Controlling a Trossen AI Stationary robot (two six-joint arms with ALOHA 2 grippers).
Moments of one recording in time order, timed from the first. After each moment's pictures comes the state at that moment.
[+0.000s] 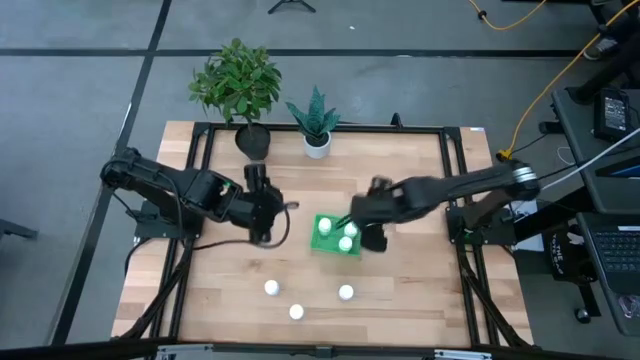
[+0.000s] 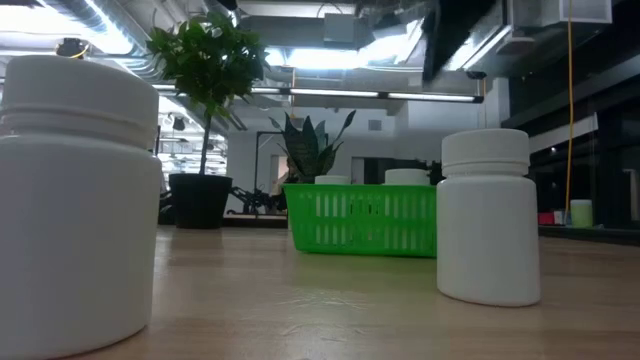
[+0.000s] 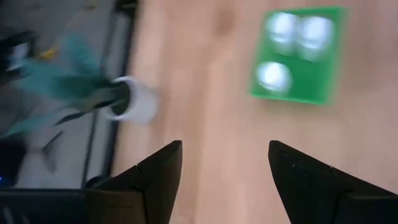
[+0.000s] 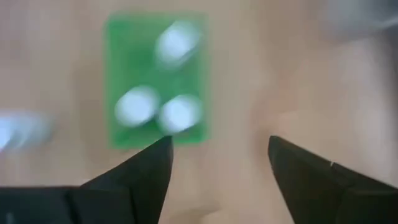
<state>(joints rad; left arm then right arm) -0.34 1.44 1.56 -1.24 -0.58 -0.22 0.23 1.60 1.52 -1.15 0.32 0.35</state>
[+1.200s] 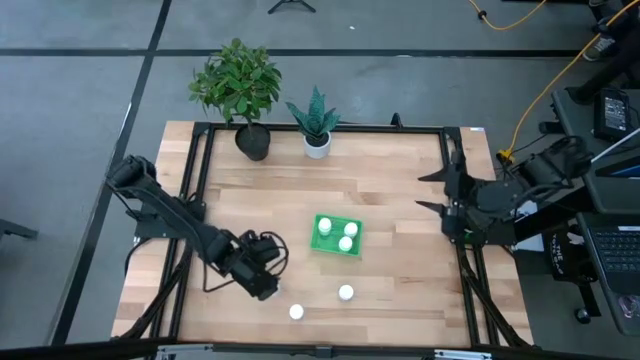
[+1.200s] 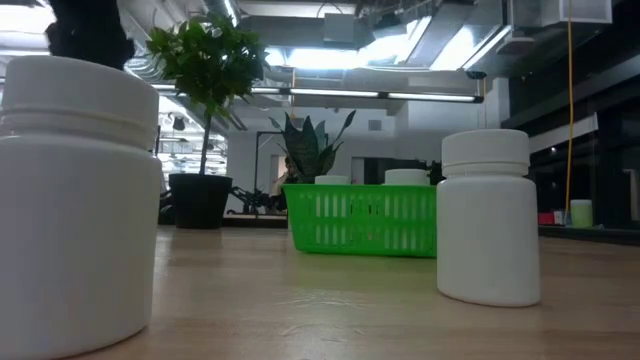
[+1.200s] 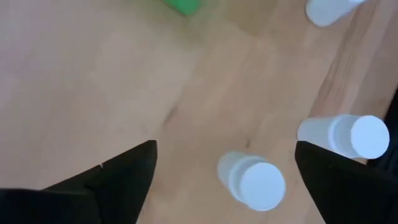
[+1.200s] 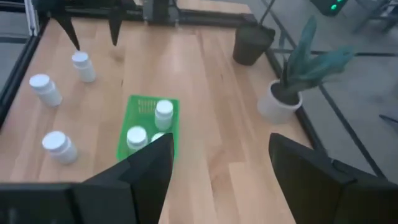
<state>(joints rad) -0.61 1.54 1.11 -0.75 -0.32 -1.11 0.55 0.91 1.27 -1.10 0.67 0.31</state>
